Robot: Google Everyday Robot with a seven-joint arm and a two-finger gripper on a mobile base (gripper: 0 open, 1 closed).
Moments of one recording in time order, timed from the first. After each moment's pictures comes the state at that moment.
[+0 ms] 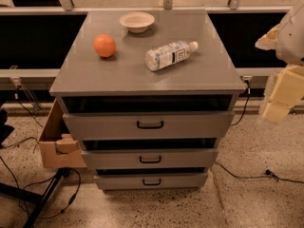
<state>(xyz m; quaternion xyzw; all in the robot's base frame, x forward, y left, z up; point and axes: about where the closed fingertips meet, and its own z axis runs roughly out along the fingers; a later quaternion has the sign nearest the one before) 0.438 -0.216 0.980 -0.60 0.78 -0.04 0.17</state>
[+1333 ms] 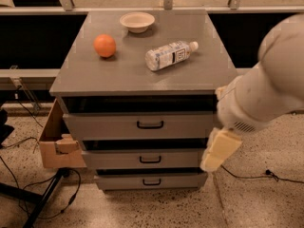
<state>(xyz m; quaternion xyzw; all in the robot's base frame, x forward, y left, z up) 0.430 -0.152 0.867 -0.58 0.79 -0.04 0.20</state>
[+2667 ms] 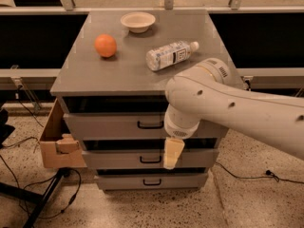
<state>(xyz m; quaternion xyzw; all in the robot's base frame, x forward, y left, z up) 0.510 -0.076 0.723 -0.64 0.75 -0.05 0.14</state>
